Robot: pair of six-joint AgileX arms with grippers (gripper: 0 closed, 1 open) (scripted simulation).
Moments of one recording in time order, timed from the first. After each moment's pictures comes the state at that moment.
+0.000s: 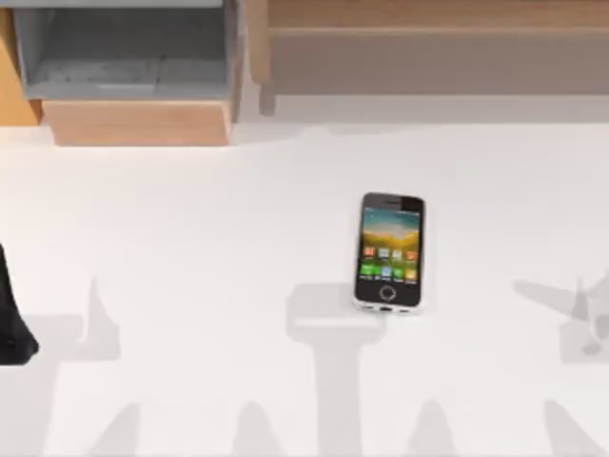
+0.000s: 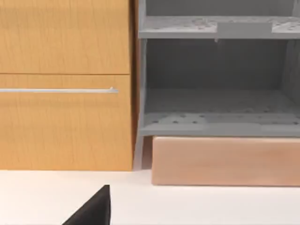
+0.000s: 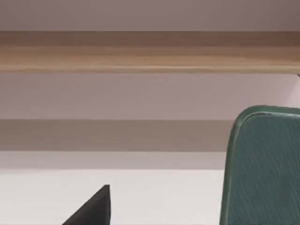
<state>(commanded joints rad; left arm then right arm) 0.00 0.00 0.00 0.00 0.00 0.00 0.00 0.00 0.00 0.00 0.00 0.00</state>
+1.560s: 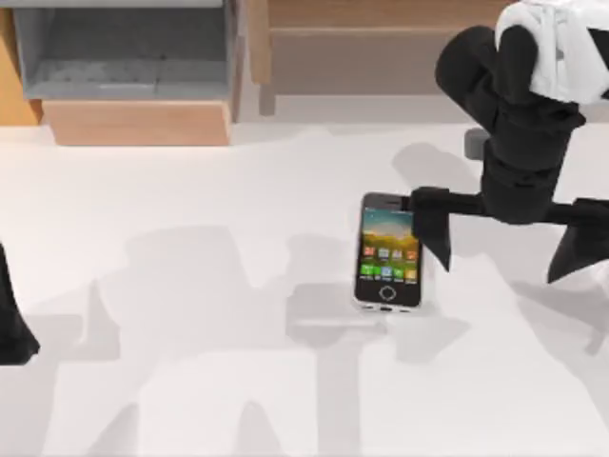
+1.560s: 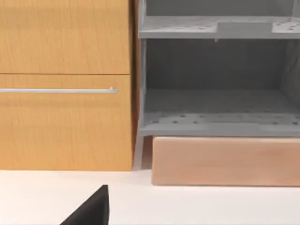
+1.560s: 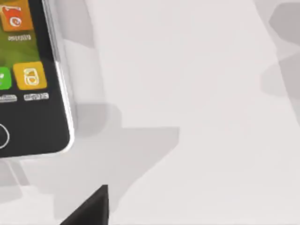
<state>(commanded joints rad) 0.00 0.00 0.00 0.00 0.00 0.00 0.45 2.01 1.55 -1.22 0.02 0.66</state>
